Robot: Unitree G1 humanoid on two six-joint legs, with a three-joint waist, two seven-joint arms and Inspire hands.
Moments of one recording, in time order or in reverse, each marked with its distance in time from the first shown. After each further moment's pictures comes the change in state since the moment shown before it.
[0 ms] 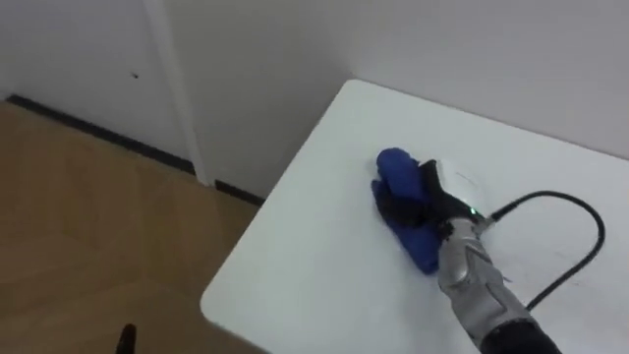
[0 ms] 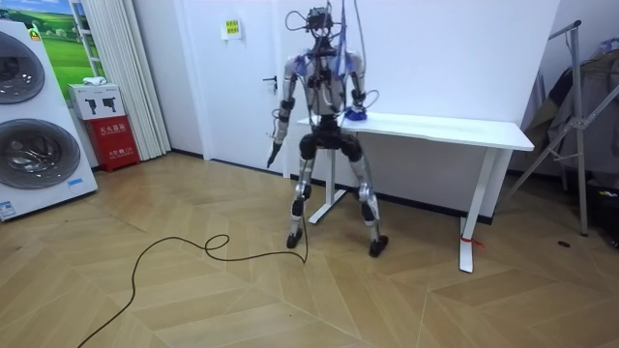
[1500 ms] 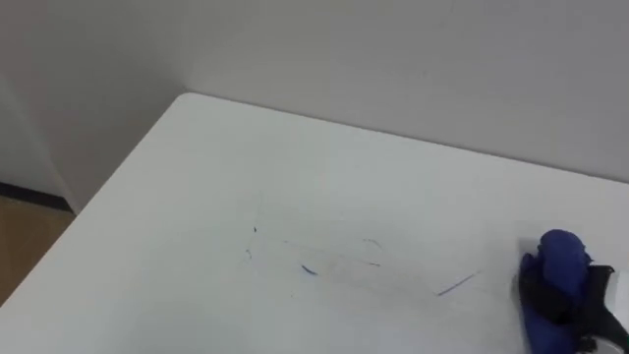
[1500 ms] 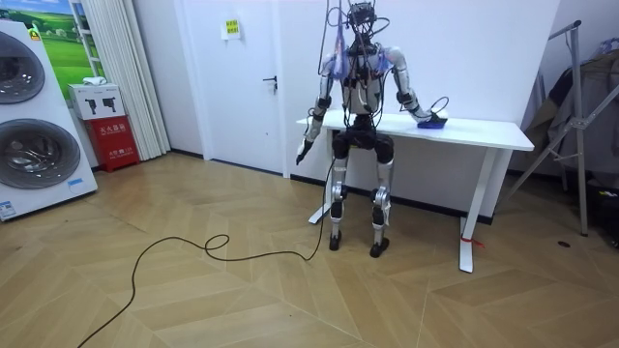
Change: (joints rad) left arm 0.189 -0.069 0.180 -0.135 0.063 0.007 0.025; right arm 0.379 -0.099 -0.314 -0.093 0.052 -0.044 -0.147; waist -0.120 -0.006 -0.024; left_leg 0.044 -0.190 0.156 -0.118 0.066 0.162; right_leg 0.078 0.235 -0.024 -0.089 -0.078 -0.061
